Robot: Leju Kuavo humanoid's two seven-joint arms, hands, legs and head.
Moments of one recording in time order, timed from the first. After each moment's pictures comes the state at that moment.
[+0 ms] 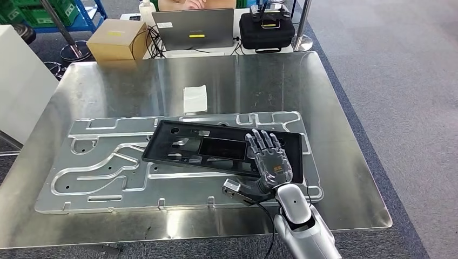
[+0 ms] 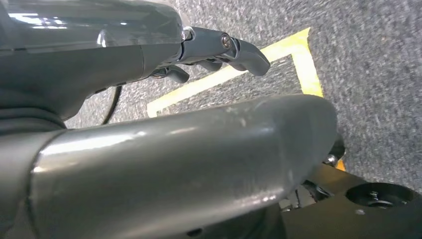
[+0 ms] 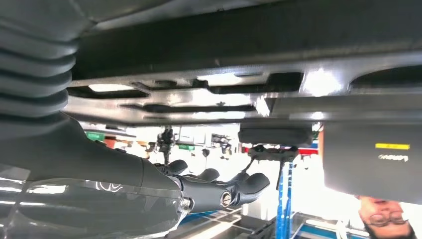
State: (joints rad) left arm -0.10 -0.11 1.12 -0.22 -1.41 -0.03 -0.23; right arm -0.24 0.05 0.32 -1.31 1.57 -0.28 0.11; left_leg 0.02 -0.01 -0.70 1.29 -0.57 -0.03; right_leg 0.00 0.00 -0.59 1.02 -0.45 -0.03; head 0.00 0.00
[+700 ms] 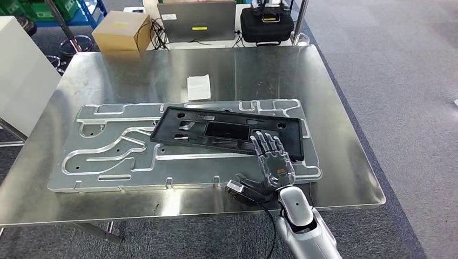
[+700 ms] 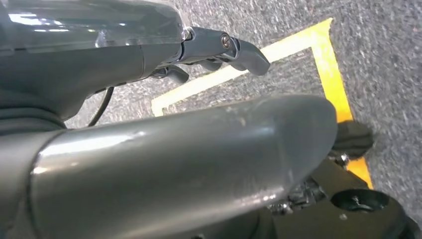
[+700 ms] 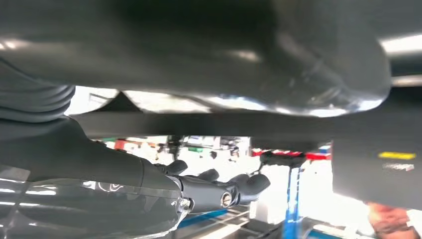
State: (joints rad) left arm -0.10 -0.11 1.13 -0.22 -1.40 -0.06 -0.24; right arm -0.23 0.05 0.31 -1.29 1.57 -0.30 0.11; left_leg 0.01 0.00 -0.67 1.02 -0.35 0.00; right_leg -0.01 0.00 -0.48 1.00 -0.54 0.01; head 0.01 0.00
